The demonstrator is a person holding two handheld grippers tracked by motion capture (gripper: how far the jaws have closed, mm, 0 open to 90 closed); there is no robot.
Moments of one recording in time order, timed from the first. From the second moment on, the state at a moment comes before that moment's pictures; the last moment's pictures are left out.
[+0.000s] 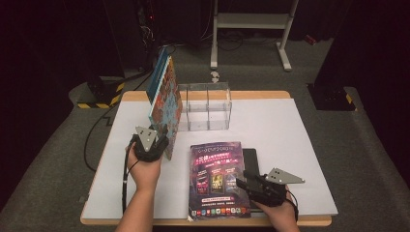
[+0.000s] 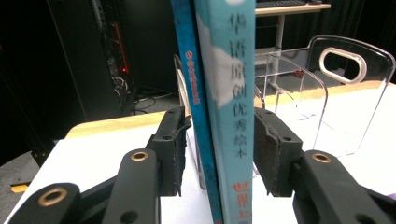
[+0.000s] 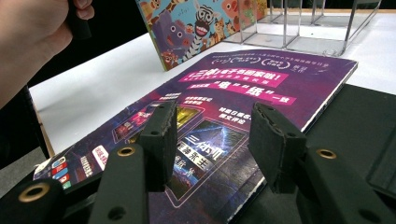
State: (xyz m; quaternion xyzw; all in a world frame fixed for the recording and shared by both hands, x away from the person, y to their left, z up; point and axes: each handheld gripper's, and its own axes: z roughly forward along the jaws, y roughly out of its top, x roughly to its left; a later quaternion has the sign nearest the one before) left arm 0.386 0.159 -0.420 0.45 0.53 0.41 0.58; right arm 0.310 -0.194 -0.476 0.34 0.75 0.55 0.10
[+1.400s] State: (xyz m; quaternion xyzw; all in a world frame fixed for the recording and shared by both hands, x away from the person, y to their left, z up) left arm 0.339 0.181 -0.479 0.51 0.57 0.27 0.59; right arm 0.310 -0.195 -0.477 0.34 0.76 0.55 0.11
